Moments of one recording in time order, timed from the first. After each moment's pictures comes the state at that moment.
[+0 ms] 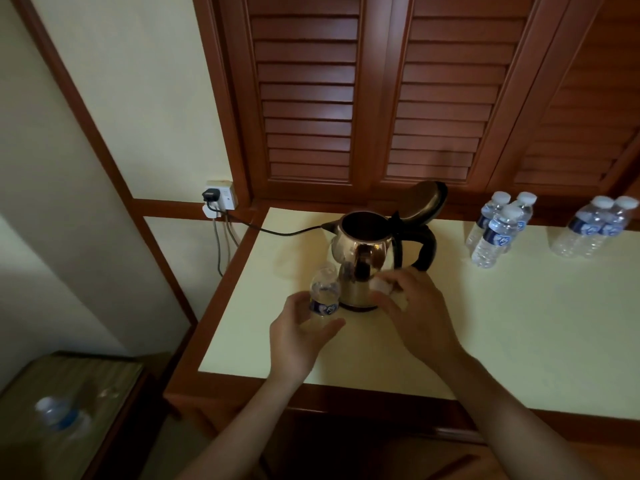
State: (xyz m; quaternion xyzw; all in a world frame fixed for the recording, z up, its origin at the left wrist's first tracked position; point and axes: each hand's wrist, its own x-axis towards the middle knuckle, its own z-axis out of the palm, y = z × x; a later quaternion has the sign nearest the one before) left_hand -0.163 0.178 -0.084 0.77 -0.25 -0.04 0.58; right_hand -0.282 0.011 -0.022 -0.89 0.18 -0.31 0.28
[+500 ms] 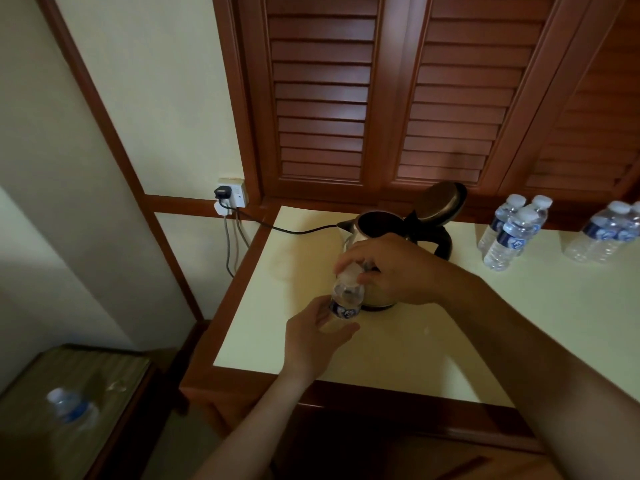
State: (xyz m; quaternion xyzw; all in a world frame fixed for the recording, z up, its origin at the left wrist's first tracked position) left_hand -0.157 0.182 -0.093 0.77 -0.30 -0.08 0.55; right_hand -0.221 0.018 0.065 -0.98 0.00 -0.02 0.21
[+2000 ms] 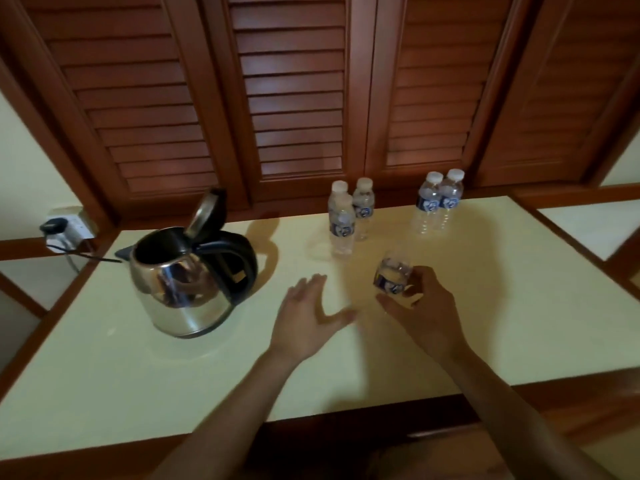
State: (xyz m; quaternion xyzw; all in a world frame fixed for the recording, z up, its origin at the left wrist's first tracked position) left_hand -0.296 -0.075 -0.075 0.83 -0.46 -0.09 0.31; right_hand -0.471 -0.204 -0.055 -0.78 0.38 -0.35 0.36
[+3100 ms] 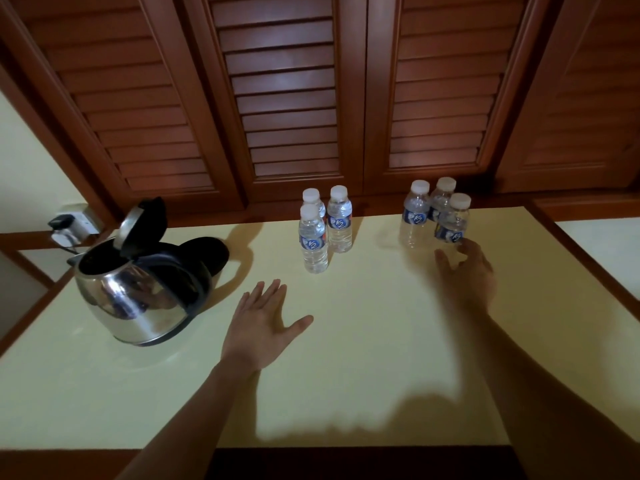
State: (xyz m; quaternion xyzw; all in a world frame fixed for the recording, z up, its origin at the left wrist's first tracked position) left_hand -0.283 -0.106 -0.097 0.90 -0.41 -0.03 0.15; right_hand -0.483 -0.420 -0.104 -0.72 0.52 -0.39 0.23
